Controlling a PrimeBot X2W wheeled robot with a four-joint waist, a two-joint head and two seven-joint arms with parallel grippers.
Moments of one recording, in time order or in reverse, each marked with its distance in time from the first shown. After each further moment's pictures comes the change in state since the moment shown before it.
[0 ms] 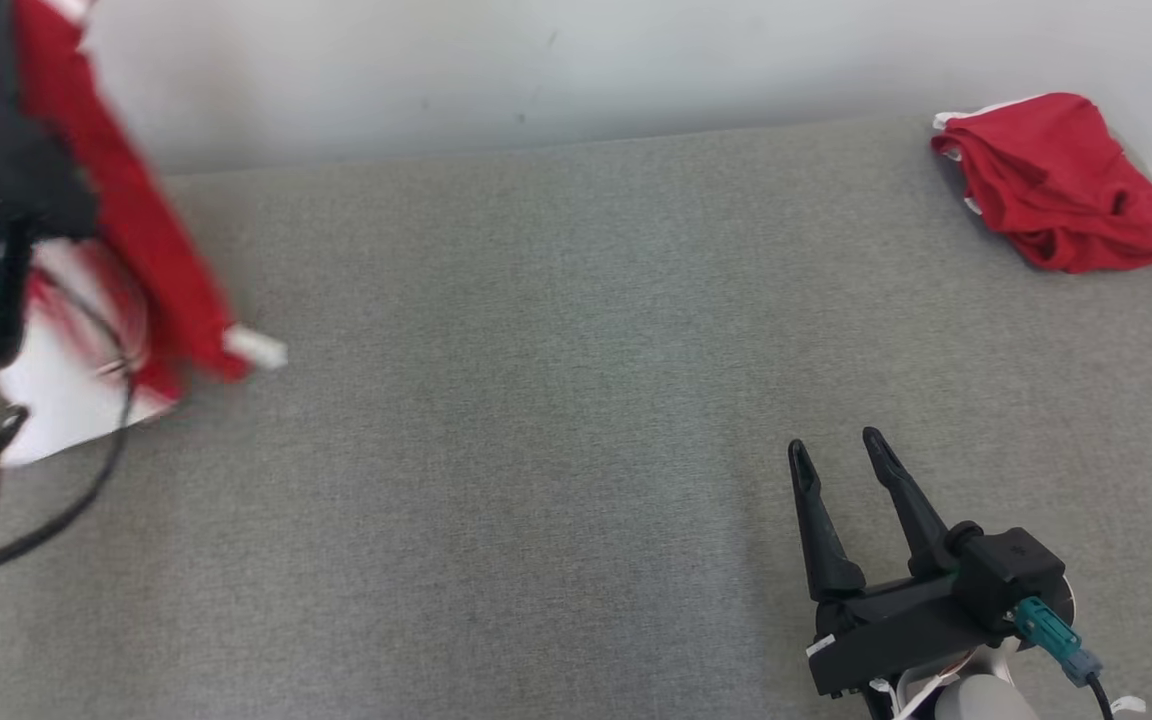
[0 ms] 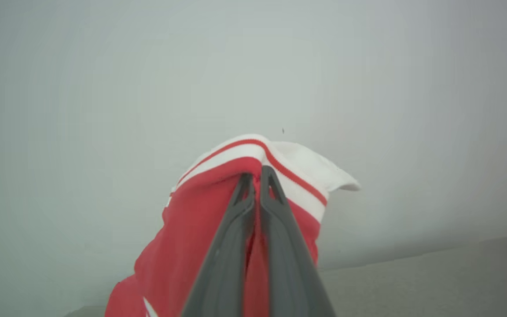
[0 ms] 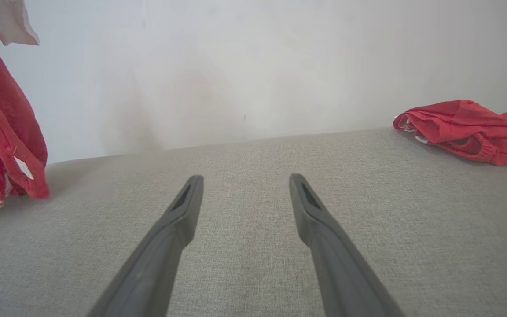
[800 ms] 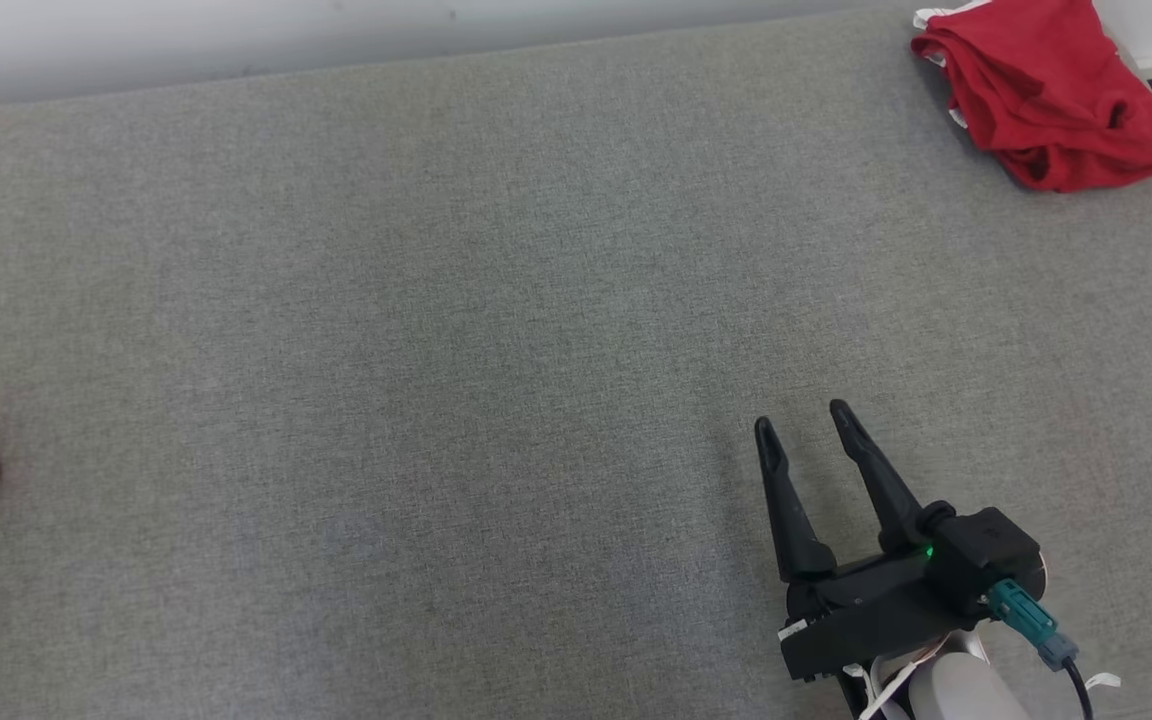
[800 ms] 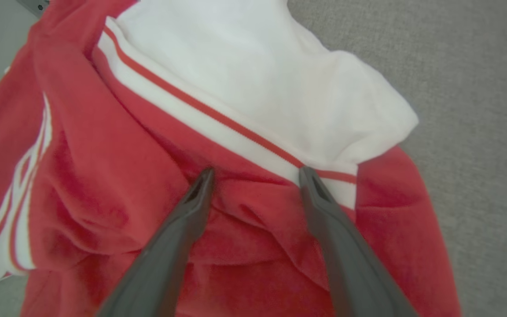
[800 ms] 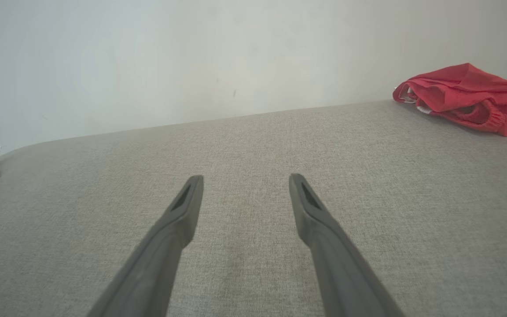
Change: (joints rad) left arm 0.179 0.112 0.113 0.491 -0.045 0.144 0.321; right arm -0.043 -0.001 0.053 -0.010 0.002 0.000 -0.016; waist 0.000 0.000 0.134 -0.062
